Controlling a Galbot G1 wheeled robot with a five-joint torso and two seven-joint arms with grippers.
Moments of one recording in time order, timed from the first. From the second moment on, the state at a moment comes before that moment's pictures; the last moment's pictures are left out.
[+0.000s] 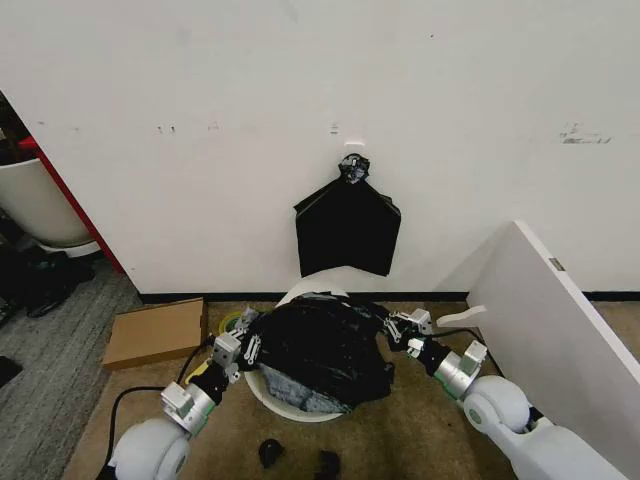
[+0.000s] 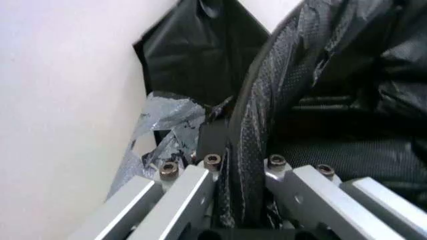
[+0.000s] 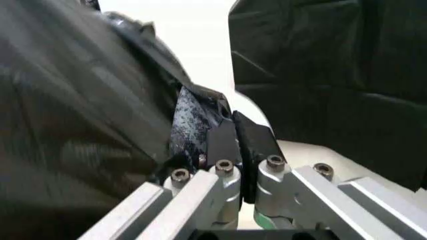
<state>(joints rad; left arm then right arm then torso) 1.45 -1.05 -0.42 -1.95 -0.41 -0.22 0.30 -1.19 0.91 0.16 1.67 0.65 0.26 -0.40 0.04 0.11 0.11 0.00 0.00</state>
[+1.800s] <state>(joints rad) 1.40 -1.17 -0.38 -2.02 -0.65 0.05 -0.07 -1.43 1.03 0.14 1.99 -0.44 0.37 -0.06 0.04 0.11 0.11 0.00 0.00</state>
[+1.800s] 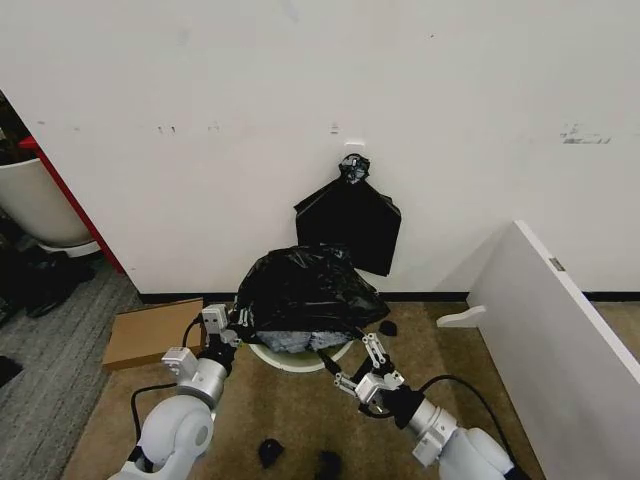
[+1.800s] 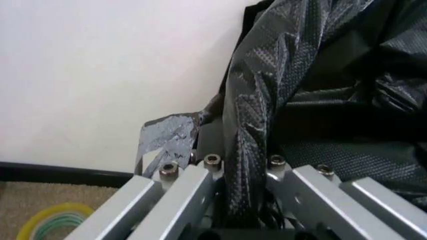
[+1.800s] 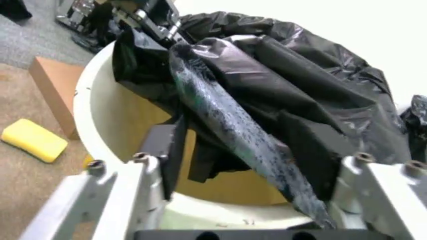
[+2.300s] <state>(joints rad) 1.41 -1.17 -0.38 -2.02 -0.64 0.06 -0.07 -1.42 1.04 0.12 1.98 -0.38 0.42 -0.09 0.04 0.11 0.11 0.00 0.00</state>
